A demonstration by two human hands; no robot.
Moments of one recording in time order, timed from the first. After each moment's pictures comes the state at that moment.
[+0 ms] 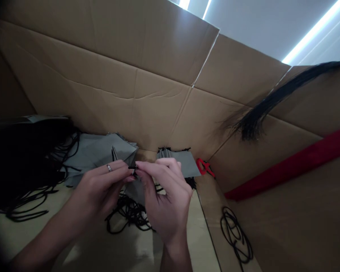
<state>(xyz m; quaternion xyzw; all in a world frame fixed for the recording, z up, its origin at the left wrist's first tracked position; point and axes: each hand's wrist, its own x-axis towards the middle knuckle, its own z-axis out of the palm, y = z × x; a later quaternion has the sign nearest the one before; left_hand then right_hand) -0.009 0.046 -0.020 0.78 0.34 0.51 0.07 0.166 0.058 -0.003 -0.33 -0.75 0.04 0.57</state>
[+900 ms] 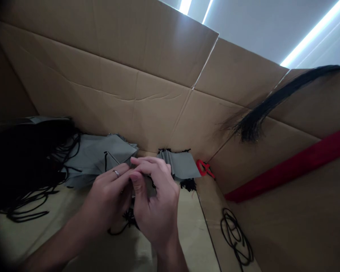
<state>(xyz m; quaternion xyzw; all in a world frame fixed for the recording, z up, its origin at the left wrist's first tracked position) 0.013 0.052 -0.036 0.76 0.38 0.51 -0.07 0.151 0.052 -0.008 -0.34 -0.74 0.13 0.56</state>
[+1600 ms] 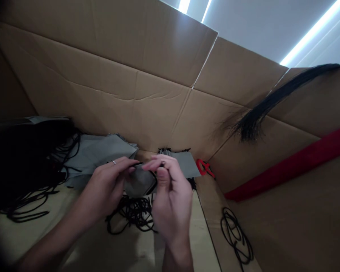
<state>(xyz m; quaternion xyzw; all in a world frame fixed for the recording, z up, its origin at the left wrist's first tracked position) 0.002 0.060 -0.033 0.73 0.40 0.54 0.10 0.167 0.053 -0.003 -0.36 -0.69 0.19 0.60</state>
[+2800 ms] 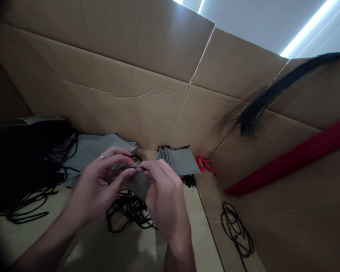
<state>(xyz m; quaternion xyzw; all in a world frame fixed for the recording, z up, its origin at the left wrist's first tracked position) 0.002 0.054 -0.025 0.66 0.40 0.60 0.22 0.175 0.056 0.001 -0.37 -0.81 0.09 0.45</state>
